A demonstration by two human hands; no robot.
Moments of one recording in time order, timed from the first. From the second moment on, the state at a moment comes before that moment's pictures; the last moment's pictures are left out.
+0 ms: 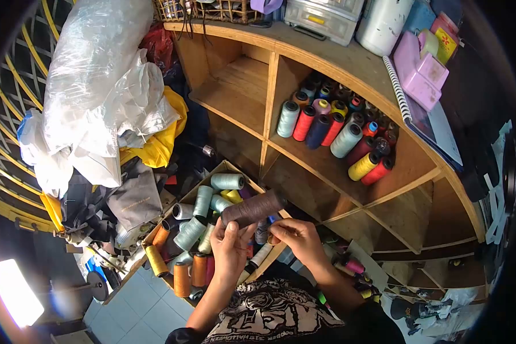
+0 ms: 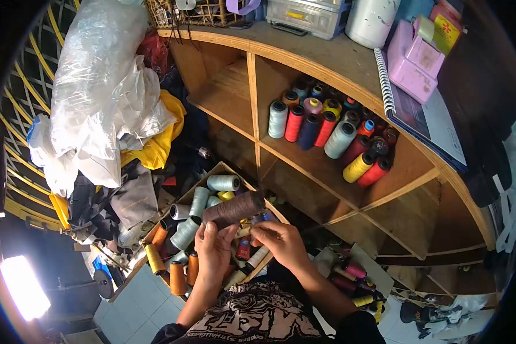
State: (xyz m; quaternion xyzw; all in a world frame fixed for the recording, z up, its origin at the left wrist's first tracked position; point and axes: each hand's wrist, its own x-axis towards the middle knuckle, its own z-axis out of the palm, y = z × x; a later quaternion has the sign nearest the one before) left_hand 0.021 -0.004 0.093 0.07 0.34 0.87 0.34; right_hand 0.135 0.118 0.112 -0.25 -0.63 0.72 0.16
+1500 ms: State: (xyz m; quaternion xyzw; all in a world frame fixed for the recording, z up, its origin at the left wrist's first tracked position) left_hand 0.033 -0.015 0.114 0.28 0.47 0.80 0.25; right_hand 0.137 0.149 0.103 -0.04 -0.57 0.80 0.18
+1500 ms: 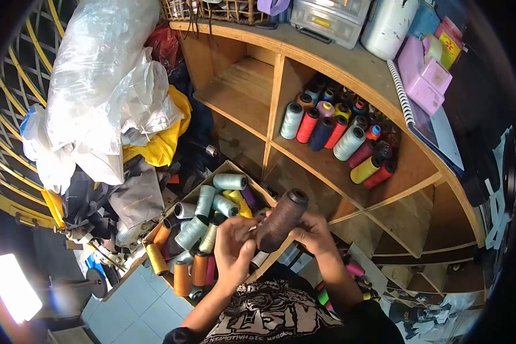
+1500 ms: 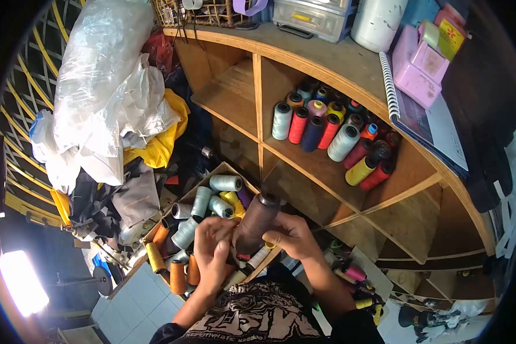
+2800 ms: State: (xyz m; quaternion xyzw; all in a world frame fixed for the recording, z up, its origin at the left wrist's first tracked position) left_hand 0.031 0.005 0.079 0.44 0.69 0.53 0.21; right_hand 0.165 0.198 0.115 -0.17 -0.62 0.66 0.39
